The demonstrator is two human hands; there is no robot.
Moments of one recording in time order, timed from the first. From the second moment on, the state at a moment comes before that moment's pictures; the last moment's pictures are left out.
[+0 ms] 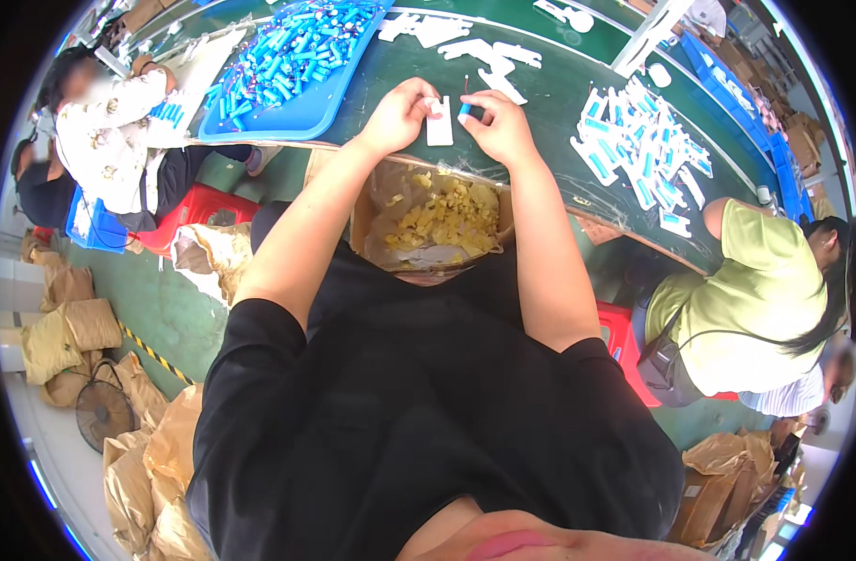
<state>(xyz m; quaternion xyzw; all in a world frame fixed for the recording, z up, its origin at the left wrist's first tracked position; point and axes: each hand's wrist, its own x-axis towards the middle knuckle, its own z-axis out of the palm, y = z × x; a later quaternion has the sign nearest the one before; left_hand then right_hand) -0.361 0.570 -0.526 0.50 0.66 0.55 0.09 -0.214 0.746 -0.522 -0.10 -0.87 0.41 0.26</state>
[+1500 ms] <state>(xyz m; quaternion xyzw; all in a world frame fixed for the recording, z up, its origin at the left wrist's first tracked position) -0.312 0.656 -0.501 0.59 0.78 0.19 -0.08 -0.082 0.855 -0.461 -0.23 -0.86 0.01 0.45</state>
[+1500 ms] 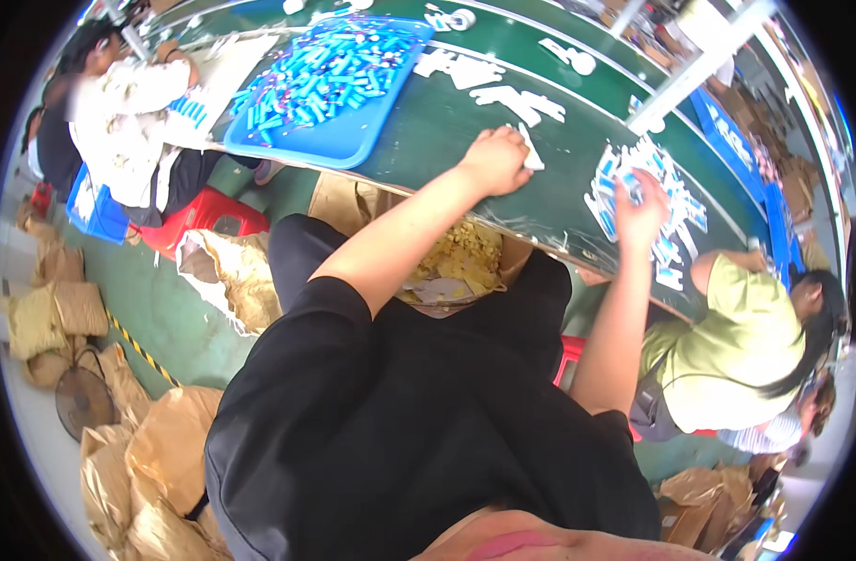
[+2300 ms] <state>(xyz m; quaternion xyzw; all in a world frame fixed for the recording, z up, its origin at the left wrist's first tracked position) -0.322 0.625 -0.546 0.47 0.50 0.71 0.18 -0.430 0.656 -0.452 -0.09 -0.97 0.07 0.23</state>
